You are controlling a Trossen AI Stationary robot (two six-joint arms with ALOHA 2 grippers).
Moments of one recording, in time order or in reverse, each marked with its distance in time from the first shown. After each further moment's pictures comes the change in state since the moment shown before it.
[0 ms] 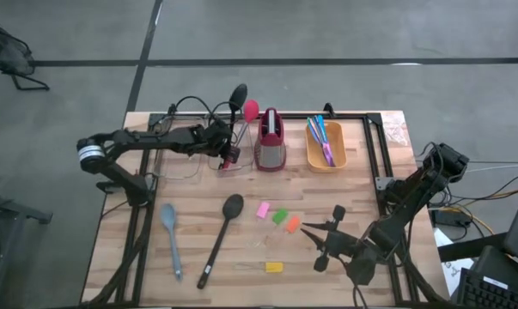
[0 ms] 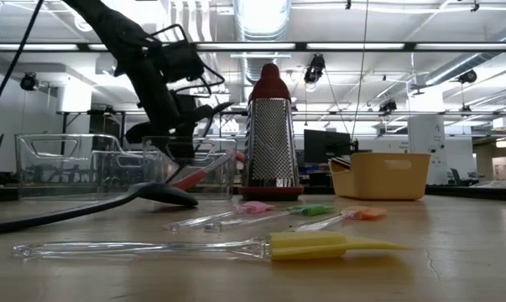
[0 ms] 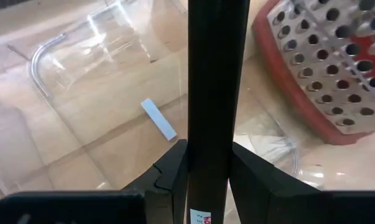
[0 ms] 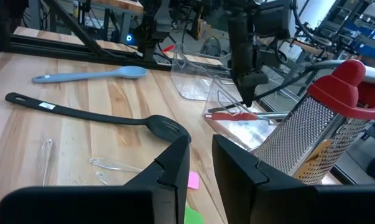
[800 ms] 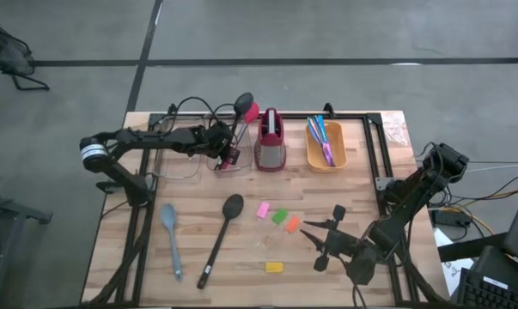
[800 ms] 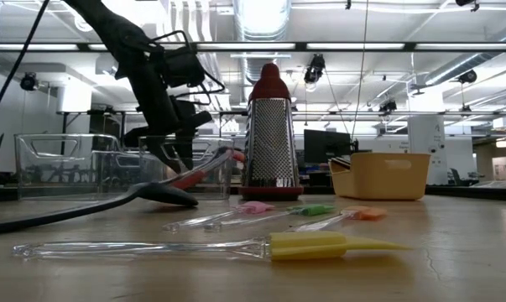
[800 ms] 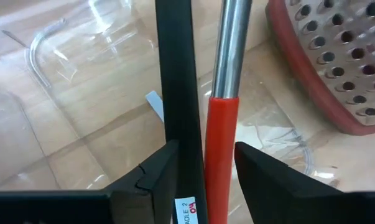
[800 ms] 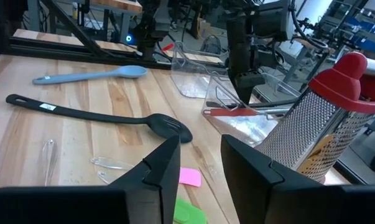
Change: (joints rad) left arm 0.001 0.021 0.000 -0.026 0.012 0.001; right arm 0.000 0.000 -0.011 0.001 0.000 0.034
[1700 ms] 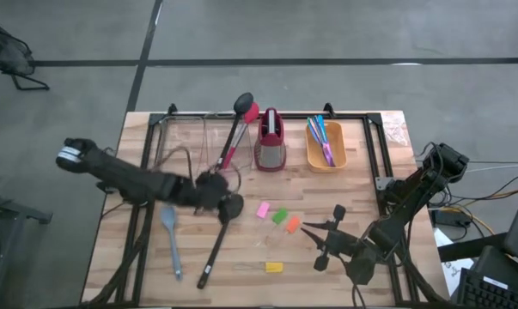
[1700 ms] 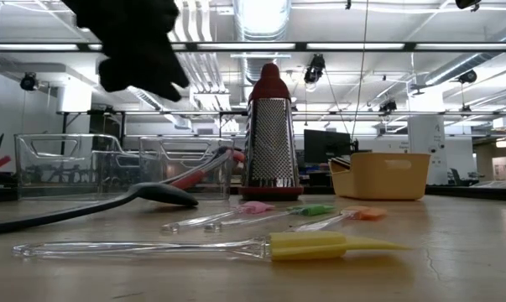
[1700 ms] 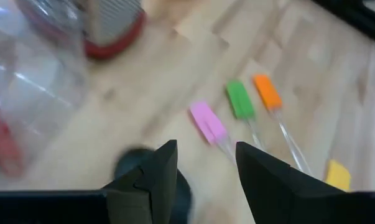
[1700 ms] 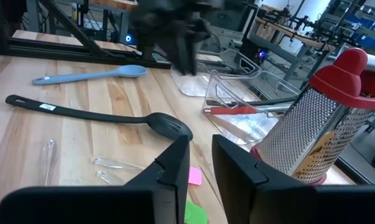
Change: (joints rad) left arm -0.768 -0.223 -0.017 0.007 -0.280 -0.216; right arm 0.000 0.000 -0.006 -0.001 0.001 0.018
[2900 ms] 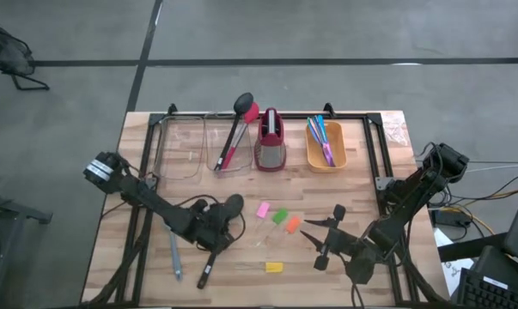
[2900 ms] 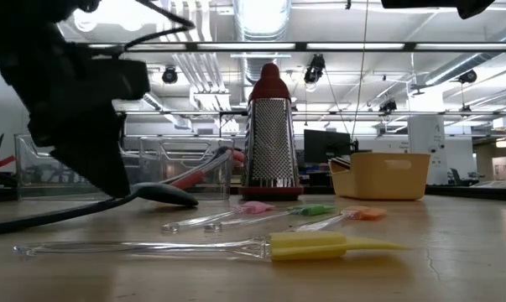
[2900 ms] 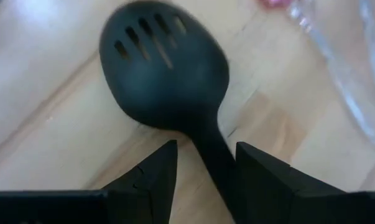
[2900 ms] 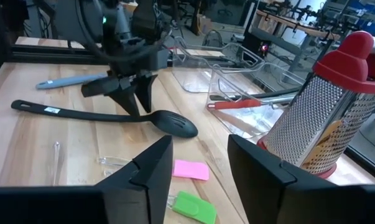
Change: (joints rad) left arm -0.213 0.370 -0.001 -0.094 -0.056 -0.362; right arm 0.000 0.000 -0.018 0.006 -0.009 0.072
